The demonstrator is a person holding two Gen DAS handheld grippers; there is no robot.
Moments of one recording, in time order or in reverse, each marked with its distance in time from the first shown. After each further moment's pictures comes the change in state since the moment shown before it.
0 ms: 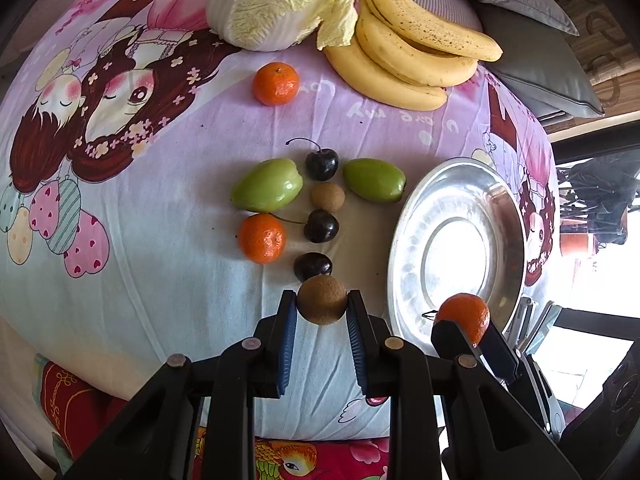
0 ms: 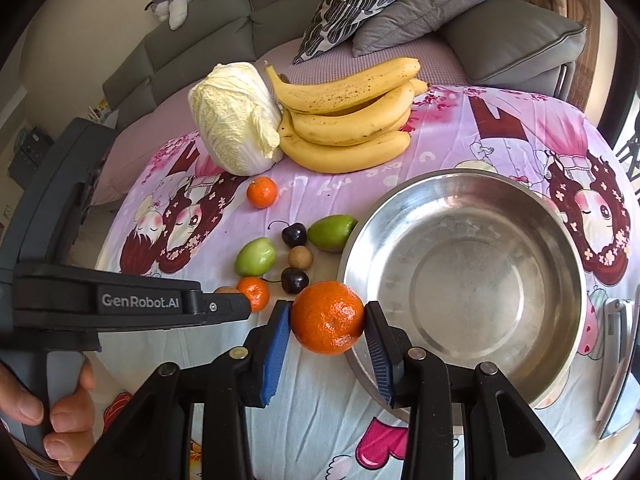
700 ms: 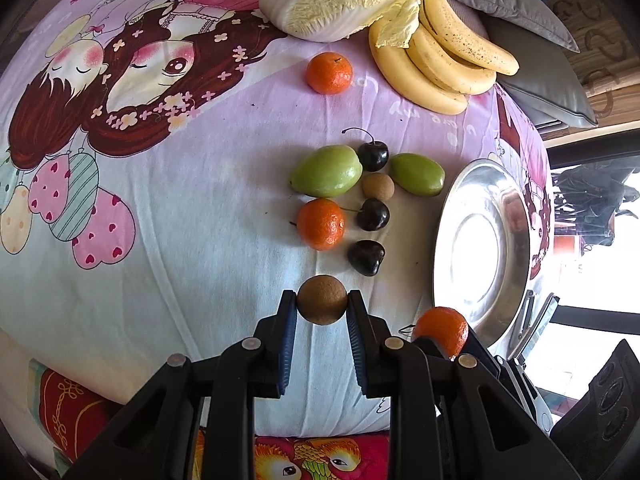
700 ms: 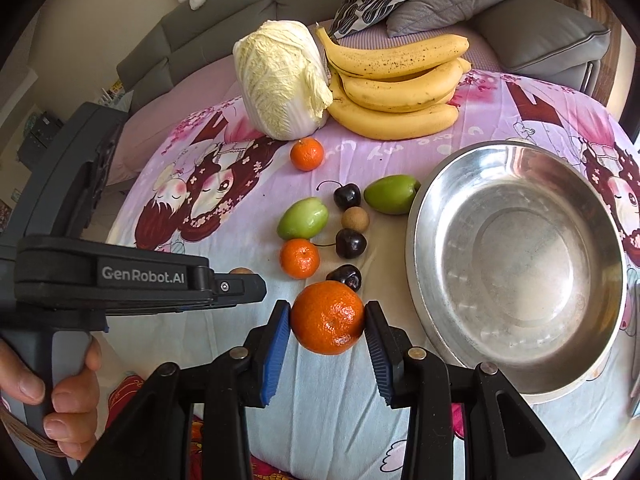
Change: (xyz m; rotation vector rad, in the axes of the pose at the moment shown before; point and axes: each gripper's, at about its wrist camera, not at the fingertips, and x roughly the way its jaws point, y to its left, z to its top) left arm 0.008 0.059 -0.022 -0.030 -0.006 -0.086; right arm 0.018 0.051 -0.030 -0.045 0.038 0.044
